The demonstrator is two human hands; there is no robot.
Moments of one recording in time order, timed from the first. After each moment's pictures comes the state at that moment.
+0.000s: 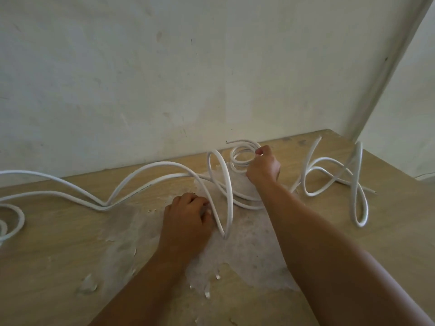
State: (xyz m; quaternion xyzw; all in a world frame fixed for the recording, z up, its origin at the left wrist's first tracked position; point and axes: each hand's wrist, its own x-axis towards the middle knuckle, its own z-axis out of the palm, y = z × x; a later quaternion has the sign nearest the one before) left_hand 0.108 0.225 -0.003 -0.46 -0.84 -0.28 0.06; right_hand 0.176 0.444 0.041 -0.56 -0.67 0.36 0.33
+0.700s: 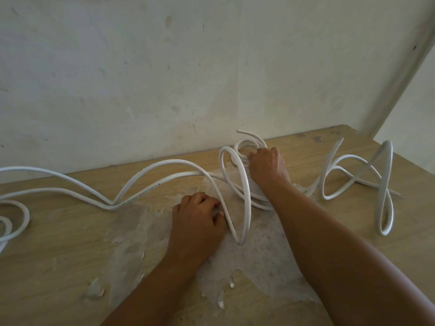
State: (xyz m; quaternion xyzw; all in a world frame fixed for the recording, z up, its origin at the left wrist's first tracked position) left_hand 0.104 0.226 -0.002 -0.46 -0.85 -0.27 0.02; right_hand 0.160 0.442 0.038 -0.49 -0.85 0.10 0.18
